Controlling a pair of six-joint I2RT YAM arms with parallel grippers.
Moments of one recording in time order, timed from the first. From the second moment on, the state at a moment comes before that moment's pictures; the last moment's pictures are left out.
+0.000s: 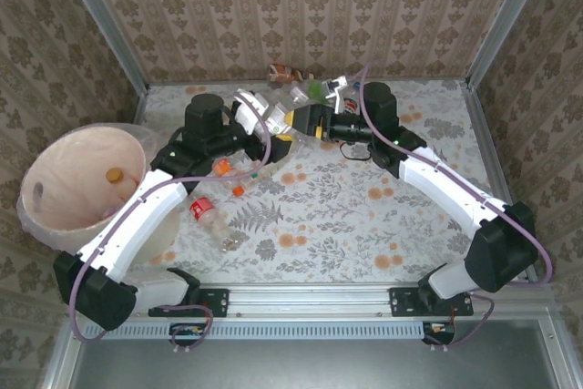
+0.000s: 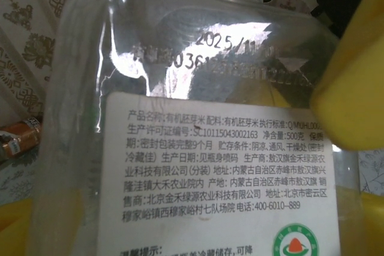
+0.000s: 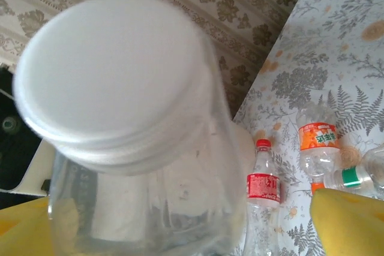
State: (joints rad) left arm -0.55 1.22 1.19 -0.34 0.41 0.18; right arm 0.49 1.46 1.23 0.04 -0.70 0.83
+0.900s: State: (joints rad) left arm -0.36 1.12 1.19 -0.41 0.75 0.18; right arm 0.42 1.41 1.21 0.05 -0.69 0.57
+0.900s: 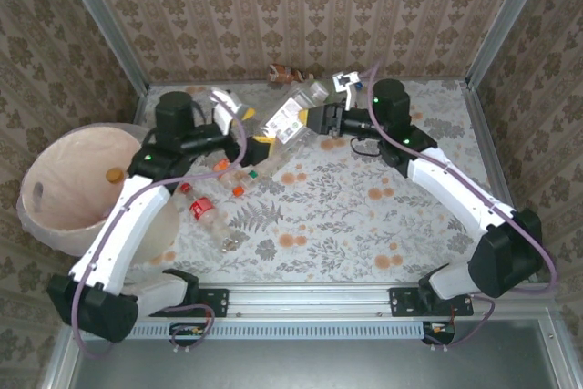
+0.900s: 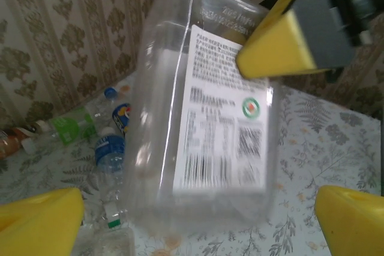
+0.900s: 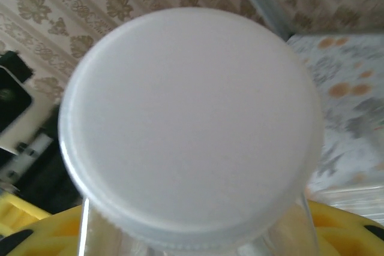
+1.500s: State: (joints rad) left arm -0.39 1.20 1.23 -0.51 1.05 0.22; right arm 0.48 1.43 1.25 0.13 -1.02 0.31
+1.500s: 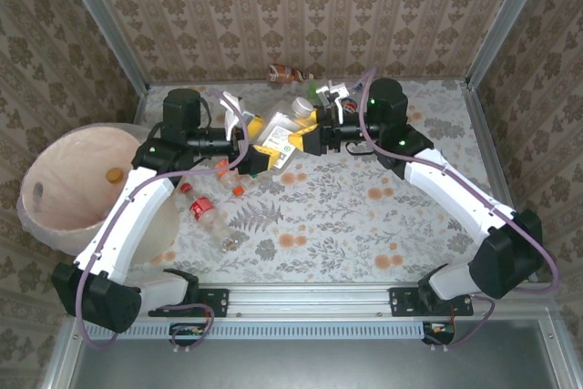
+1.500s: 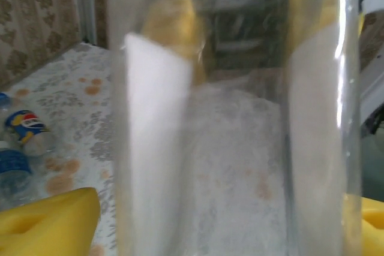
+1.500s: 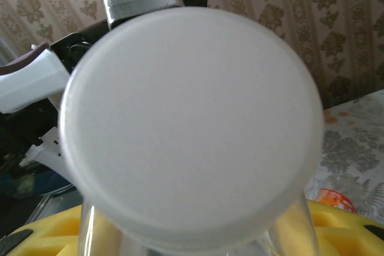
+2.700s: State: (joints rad) left arm 0.01 1.00 1.63 -0.99 -0.25 -0.11; right arm 0.48 1.22 1.10 -0.01 -0.16 0.32
